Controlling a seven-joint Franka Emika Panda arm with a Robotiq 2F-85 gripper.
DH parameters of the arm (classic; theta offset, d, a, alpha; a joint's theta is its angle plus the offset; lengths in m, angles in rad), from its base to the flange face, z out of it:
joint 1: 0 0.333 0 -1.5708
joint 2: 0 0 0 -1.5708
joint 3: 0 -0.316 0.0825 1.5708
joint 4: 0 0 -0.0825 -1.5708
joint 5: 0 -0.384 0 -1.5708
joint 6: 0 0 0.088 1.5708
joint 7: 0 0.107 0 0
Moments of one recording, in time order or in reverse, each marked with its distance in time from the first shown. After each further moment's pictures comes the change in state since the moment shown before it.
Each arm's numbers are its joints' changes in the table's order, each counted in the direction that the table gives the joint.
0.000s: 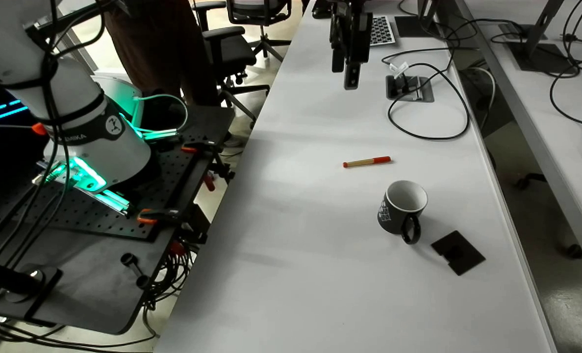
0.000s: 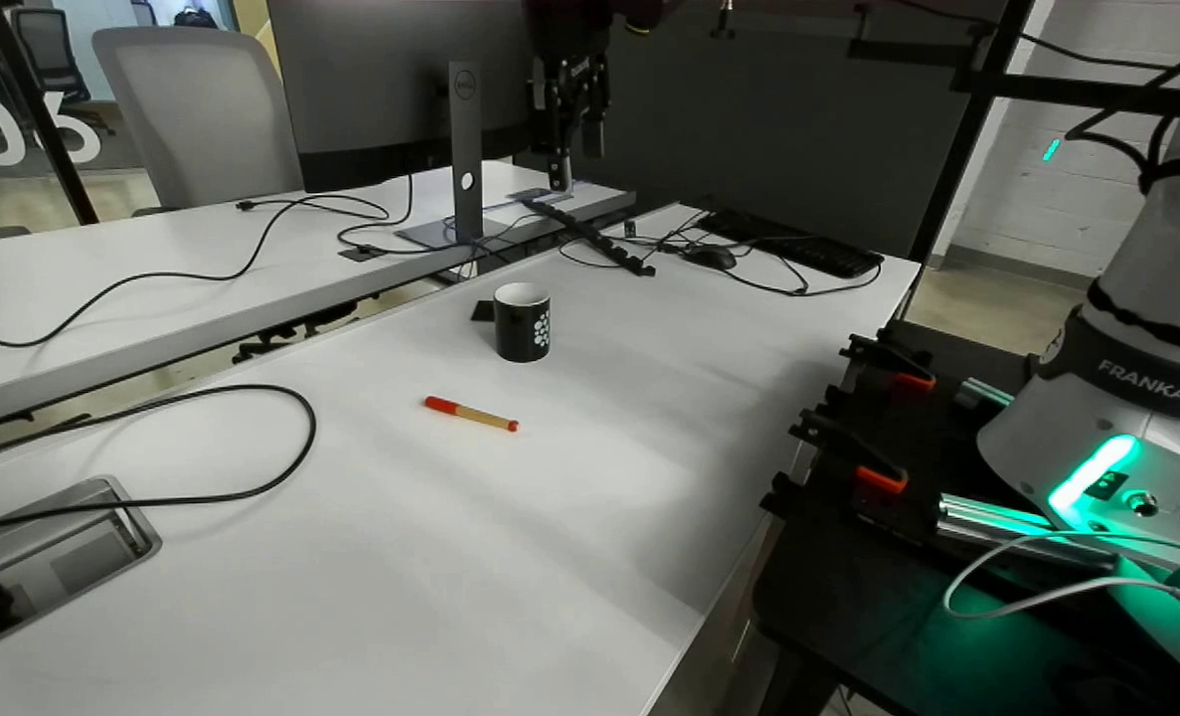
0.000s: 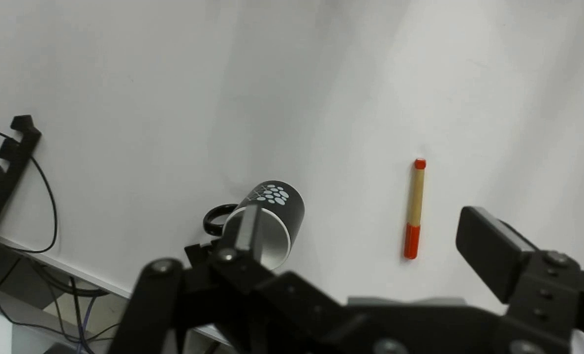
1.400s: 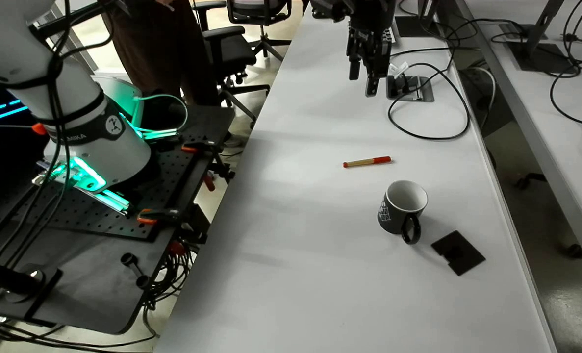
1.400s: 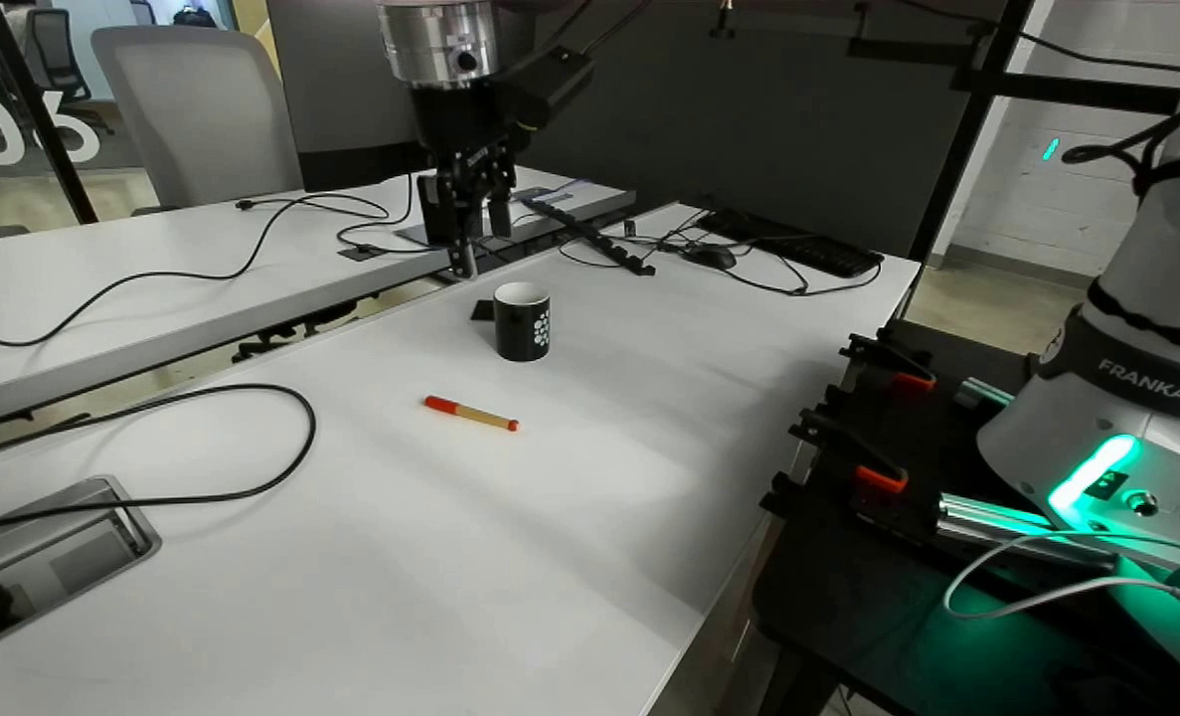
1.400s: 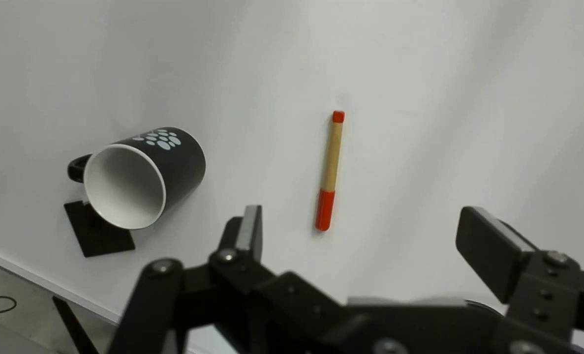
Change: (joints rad) arm 0.135 0.297 0.002 -0.200 0.001 0.081 0.040
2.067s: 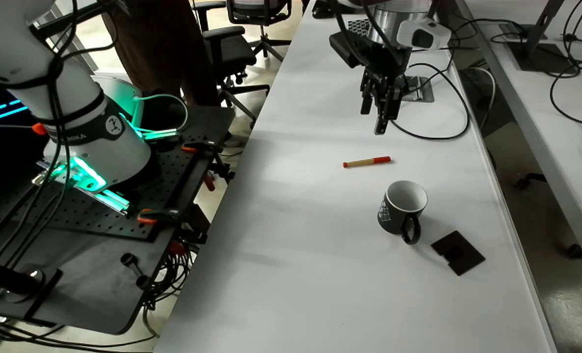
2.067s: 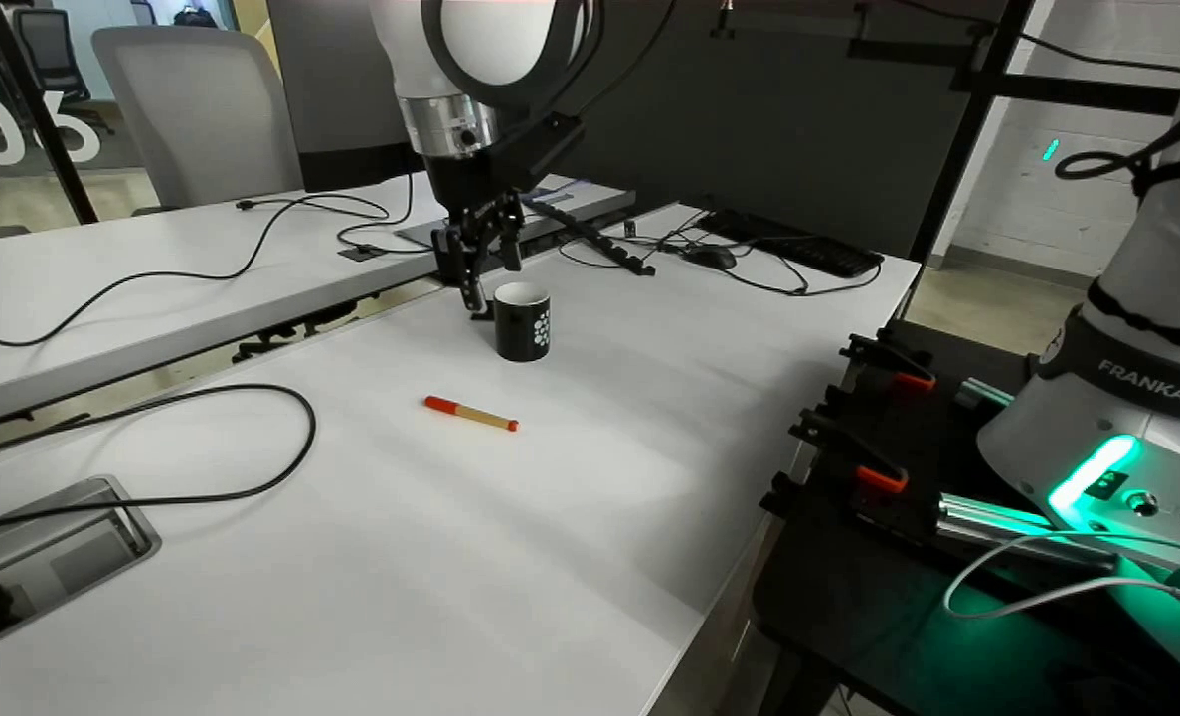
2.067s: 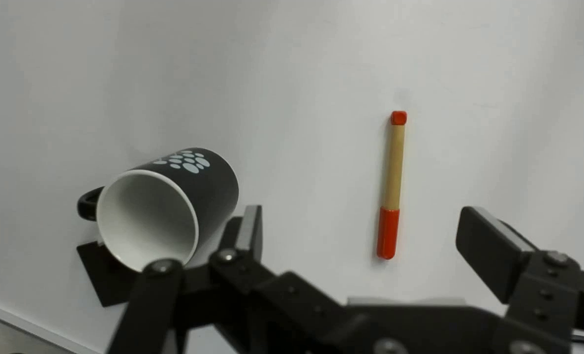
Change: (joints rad) arm 0.005 0.178 0.088 -0.116 0.002 0.016 0.010
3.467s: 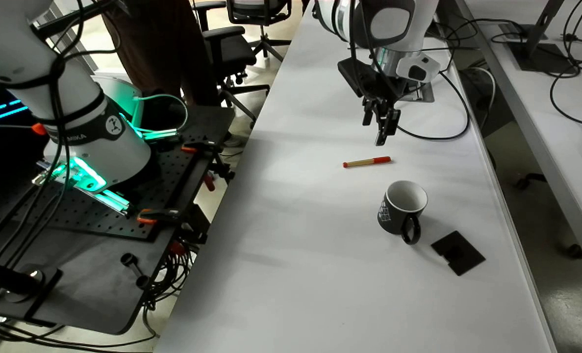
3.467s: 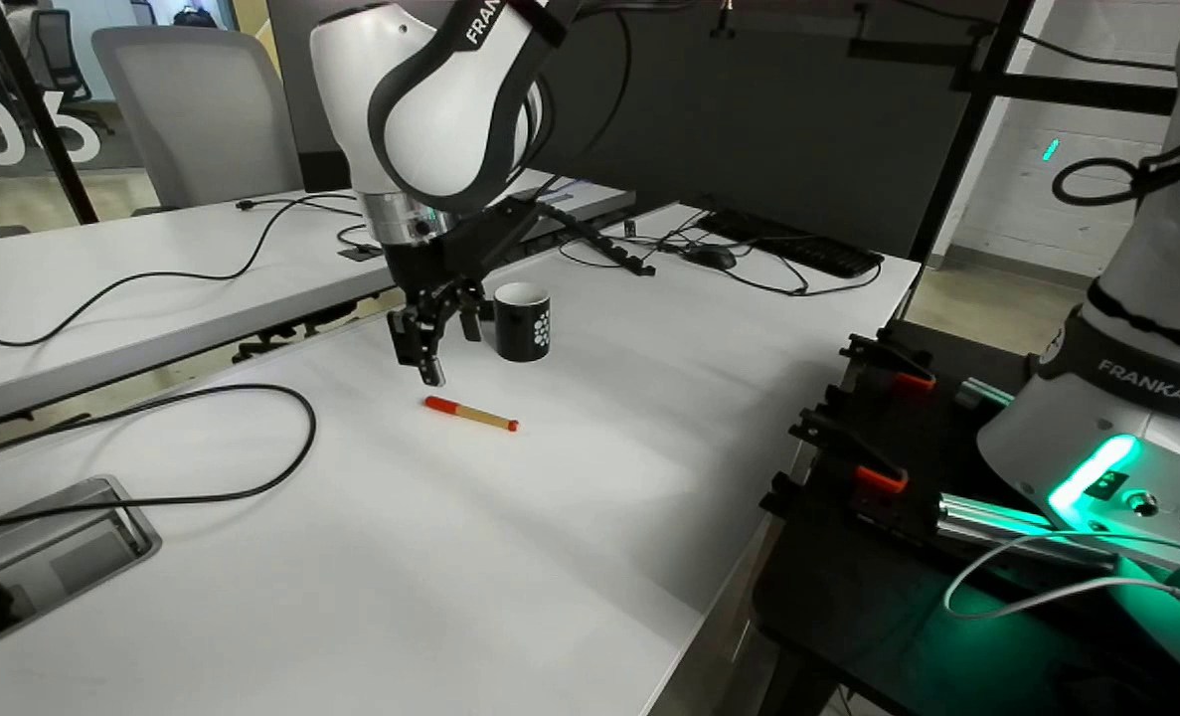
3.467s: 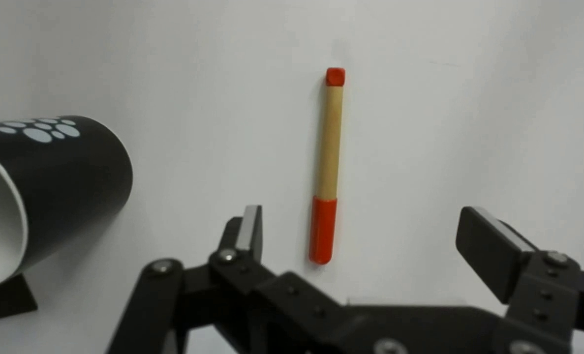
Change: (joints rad) arm 0.048 0.238 -0.011 -0.175 -0.048 0.059 -0.011
